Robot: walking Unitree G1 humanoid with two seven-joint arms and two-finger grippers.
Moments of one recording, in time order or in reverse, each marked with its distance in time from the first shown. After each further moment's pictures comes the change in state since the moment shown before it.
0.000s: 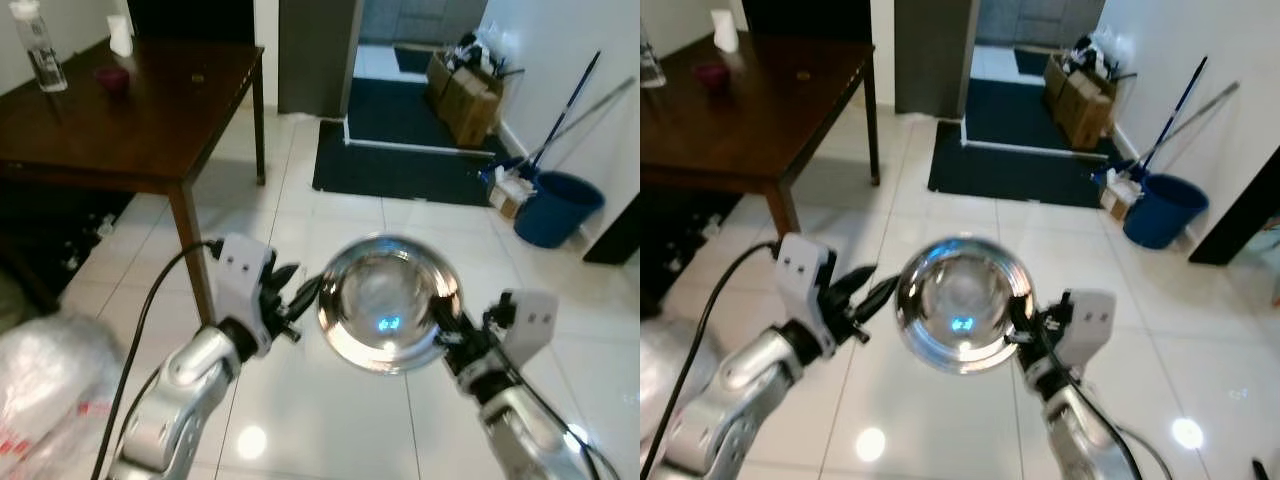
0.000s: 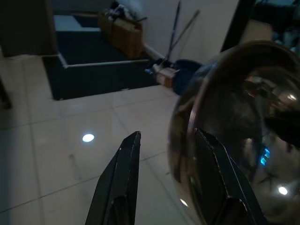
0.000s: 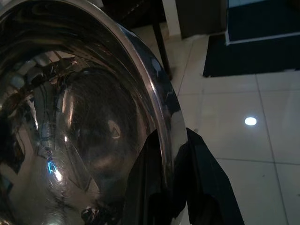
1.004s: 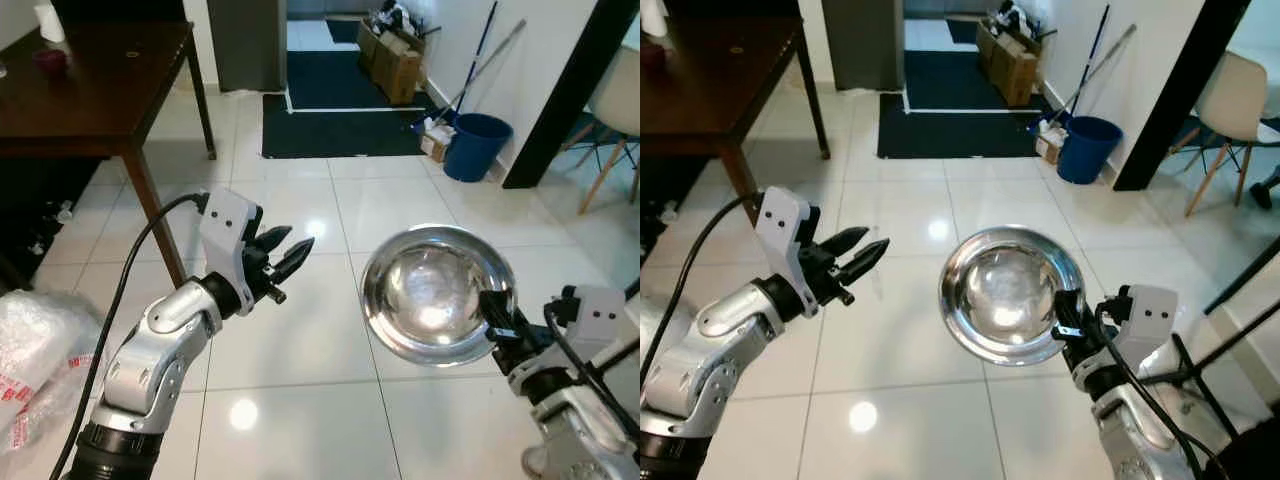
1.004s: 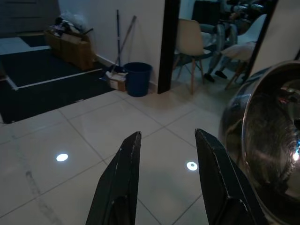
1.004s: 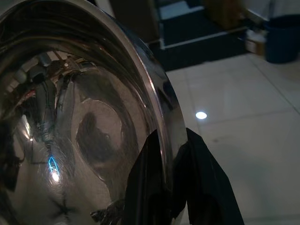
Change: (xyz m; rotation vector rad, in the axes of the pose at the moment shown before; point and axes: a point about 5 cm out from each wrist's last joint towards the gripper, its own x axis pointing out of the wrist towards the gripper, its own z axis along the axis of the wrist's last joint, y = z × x) left arm 0.012 0.024 0.038 0.087 -0.052 -0.063; right arm -0.008 -0.032 0.030 -0.012 -0.035 -0.067
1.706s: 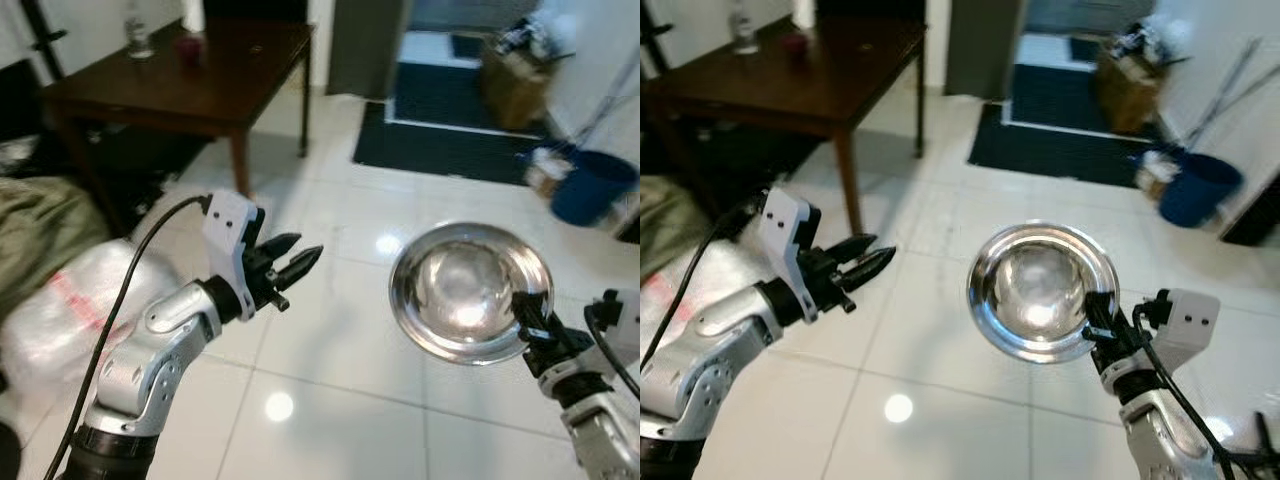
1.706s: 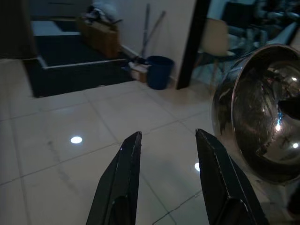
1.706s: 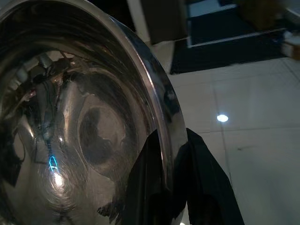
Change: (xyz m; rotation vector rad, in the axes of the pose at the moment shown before) left arm -0.004 -0.006 0.001 -0.065 0.034 -0.097; right arm -0.014 -0.032 0.017 -0.001 -0.042 -0.106
